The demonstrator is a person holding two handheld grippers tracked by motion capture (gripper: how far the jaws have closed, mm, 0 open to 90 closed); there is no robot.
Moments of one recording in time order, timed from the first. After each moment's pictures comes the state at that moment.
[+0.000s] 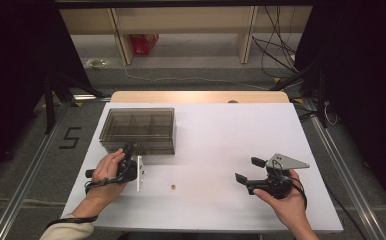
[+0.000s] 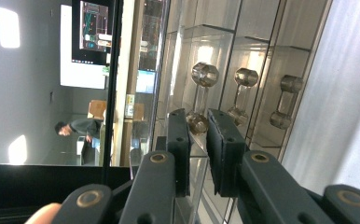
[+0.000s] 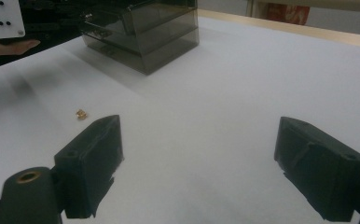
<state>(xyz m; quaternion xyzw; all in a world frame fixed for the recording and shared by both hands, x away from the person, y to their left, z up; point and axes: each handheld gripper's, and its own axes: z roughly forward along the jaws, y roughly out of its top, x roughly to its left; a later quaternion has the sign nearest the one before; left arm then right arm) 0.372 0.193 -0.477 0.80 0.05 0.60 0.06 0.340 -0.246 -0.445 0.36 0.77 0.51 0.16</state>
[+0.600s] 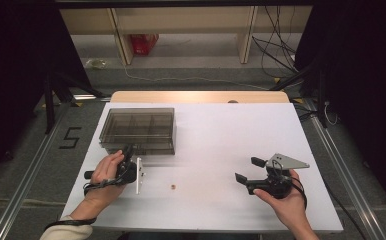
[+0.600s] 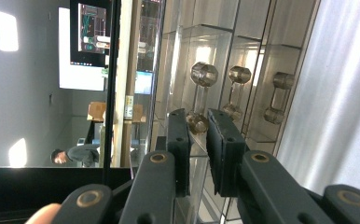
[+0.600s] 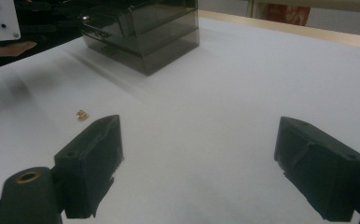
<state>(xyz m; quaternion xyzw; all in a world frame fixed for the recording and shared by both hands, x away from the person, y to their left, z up) 0.367 0.194 -0.477 0.80 0.04 0.59 0.06 0.340 -0.246 -0.445 0.36 0.77 0.51 0.16</state>
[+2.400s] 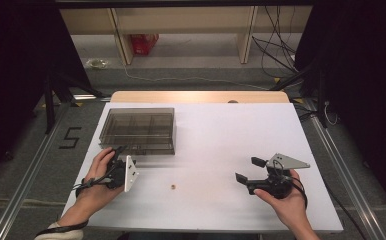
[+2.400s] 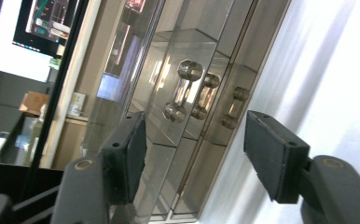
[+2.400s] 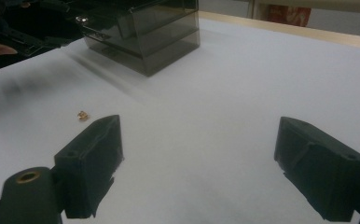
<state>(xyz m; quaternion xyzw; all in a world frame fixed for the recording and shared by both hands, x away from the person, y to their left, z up) 0.356 0.209 -0.461 0.84 0.12 0.50 0.18 0.340 -0.246 -0.444 0.36 0.77 0.51 0.16</state>
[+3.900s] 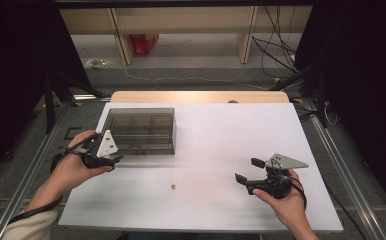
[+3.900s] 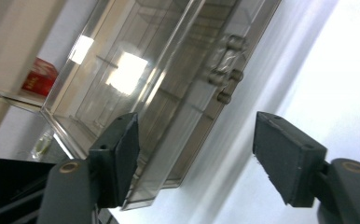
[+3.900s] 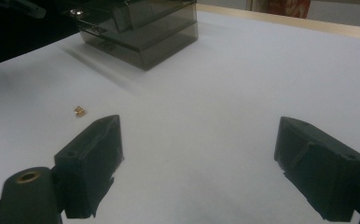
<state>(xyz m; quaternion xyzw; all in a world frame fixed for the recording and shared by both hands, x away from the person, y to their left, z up) 0.397 0.258 -0.394 0.91 0.20 0.31 0.21 0.341 -0.245 -0.448 0.36 0.77 0.50 0.15</state>
